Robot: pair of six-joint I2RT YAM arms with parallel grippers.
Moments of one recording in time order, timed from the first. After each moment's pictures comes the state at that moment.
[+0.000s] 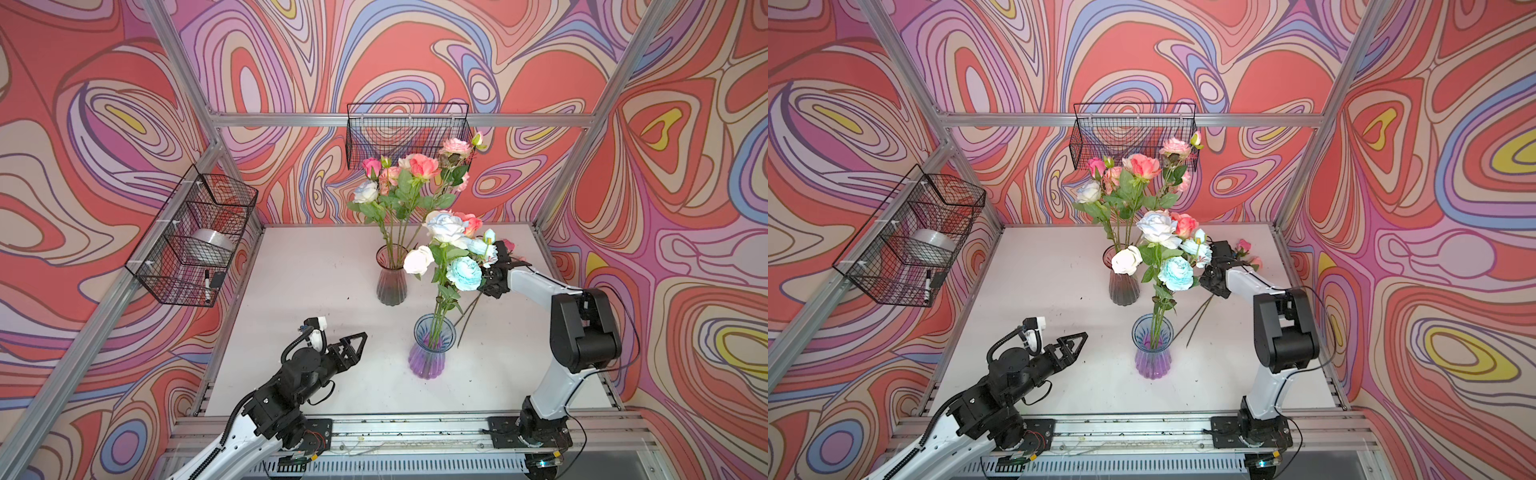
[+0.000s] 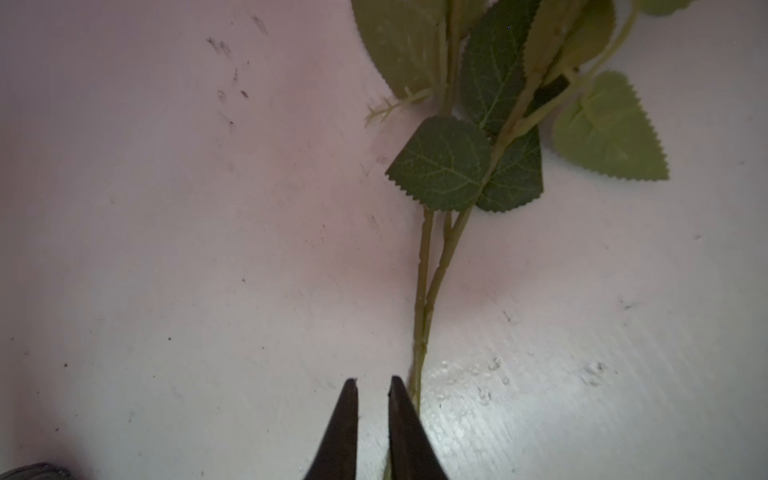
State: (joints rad) left arm -0.74 0.31 0.22 -0.24 -0.09 -1.07; right arm 0.13 1.82 1.19 -0.47 0.06 0.70
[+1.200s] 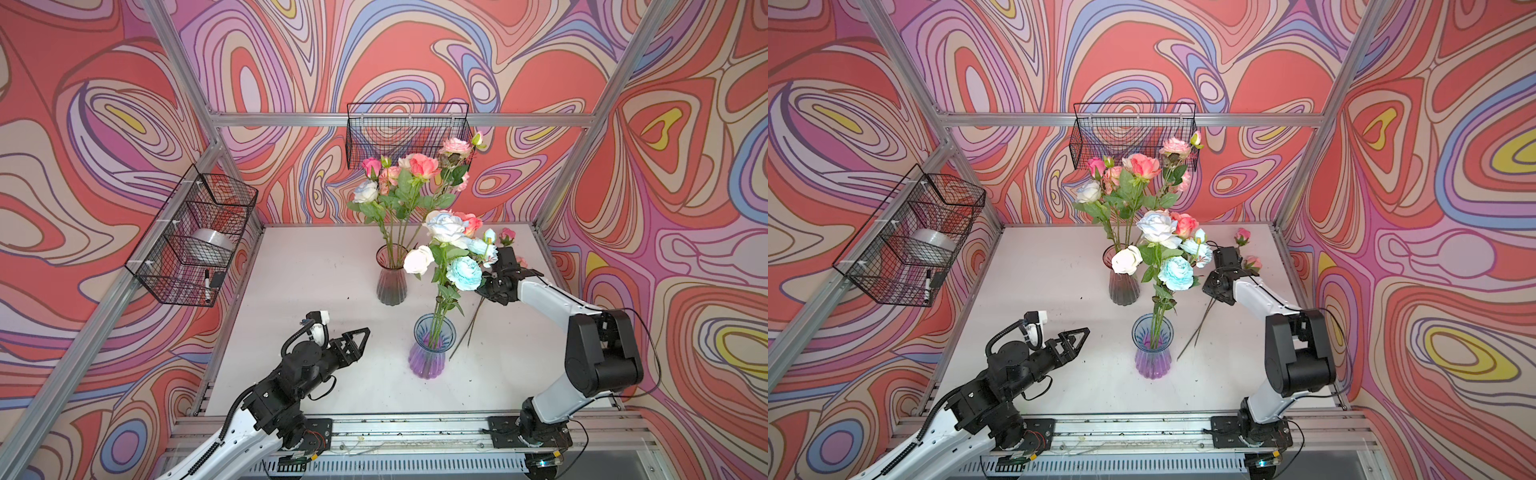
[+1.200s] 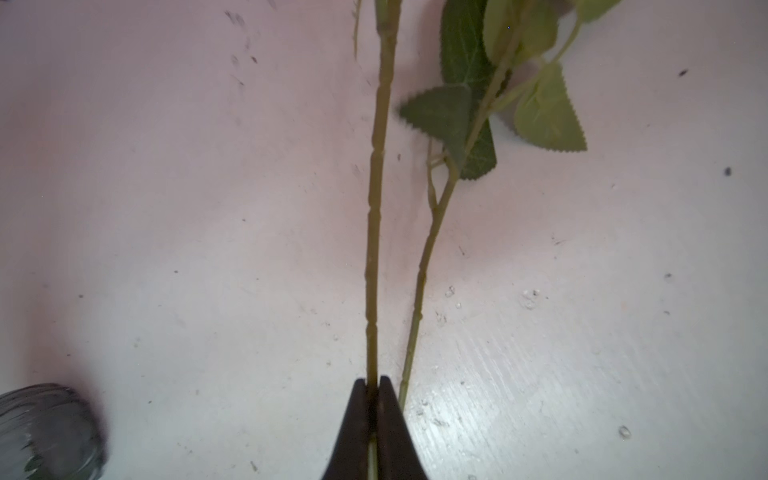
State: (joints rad) left arm -0.74 0.40 0.32 -0.23 -0.06 -1.04; right arm 0.13 1.58 1.05 -0.49 0.05 0.64
